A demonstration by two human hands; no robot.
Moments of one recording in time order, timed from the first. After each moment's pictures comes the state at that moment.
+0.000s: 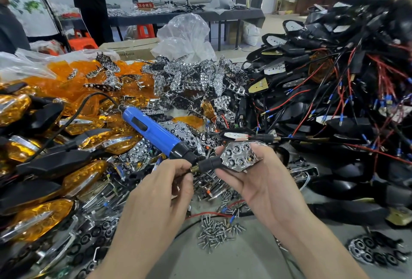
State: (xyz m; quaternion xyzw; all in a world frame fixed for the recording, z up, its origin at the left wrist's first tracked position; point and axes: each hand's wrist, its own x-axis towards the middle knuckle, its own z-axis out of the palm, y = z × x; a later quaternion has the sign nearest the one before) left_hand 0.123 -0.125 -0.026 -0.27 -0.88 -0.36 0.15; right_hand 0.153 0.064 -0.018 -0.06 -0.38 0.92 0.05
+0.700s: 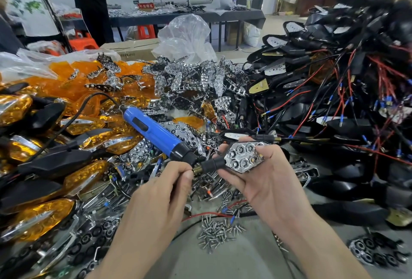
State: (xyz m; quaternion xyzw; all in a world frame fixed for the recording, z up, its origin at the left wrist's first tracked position) left_hand 0.120 -0.131 -0.029 -0.30 -0.87 -0.36 0.13; right_hand 0.152 0.071 -0.025 -0.02 -0.36 0.93 0.04
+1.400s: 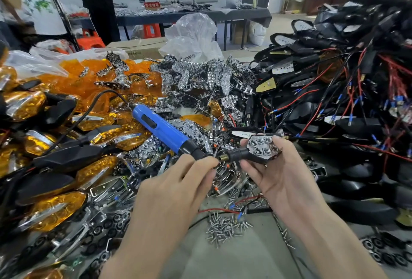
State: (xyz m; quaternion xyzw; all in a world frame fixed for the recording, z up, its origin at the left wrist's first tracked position) left_hand 0.117 -0.120 -0.022 -0.39 -0.84 -0.20 0.33; right_hand 0.151 0.077 -0.018 -0.13 -0.37 0.91 0.11
